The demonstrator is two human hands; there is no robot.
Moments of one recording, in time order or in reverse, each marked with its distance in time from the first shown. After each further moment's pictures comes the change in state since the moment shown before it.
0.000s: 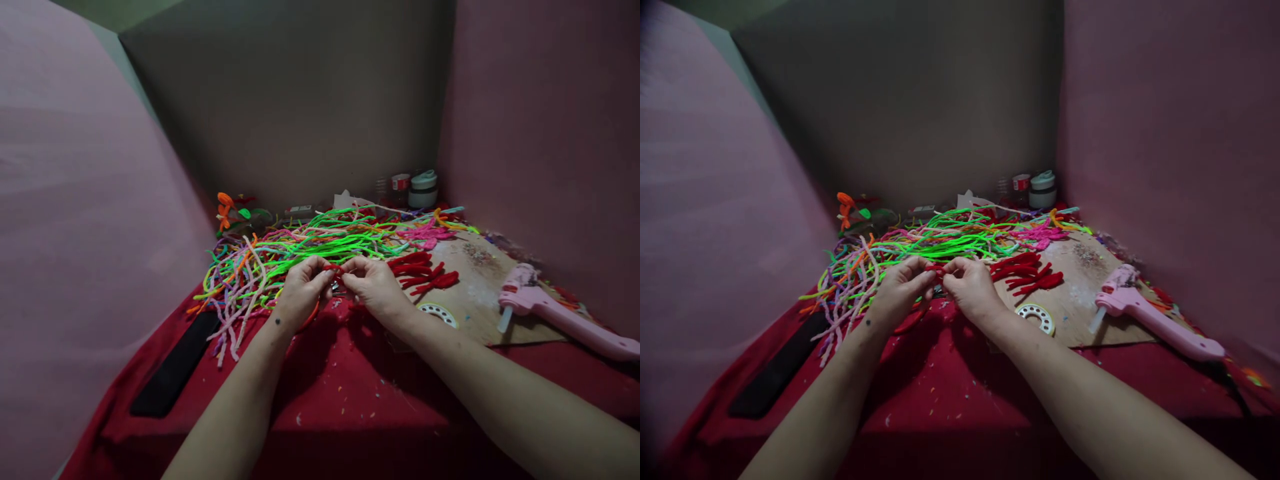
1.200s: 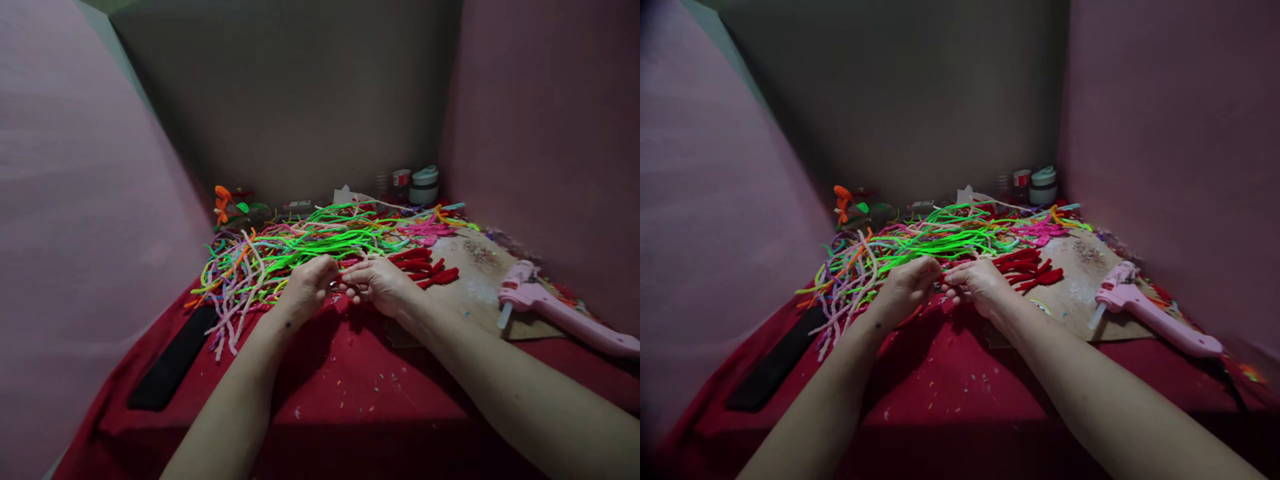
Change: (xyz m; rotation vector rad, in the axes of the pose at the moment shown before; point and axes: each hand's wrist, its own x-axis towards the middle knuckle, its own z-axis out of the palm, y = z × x) left_hand 0.005 -0.015 -0.007 0.684 -0.053 0.466; right_hand 0.007 0.003 -0.012 0.273 -0.079 0.436
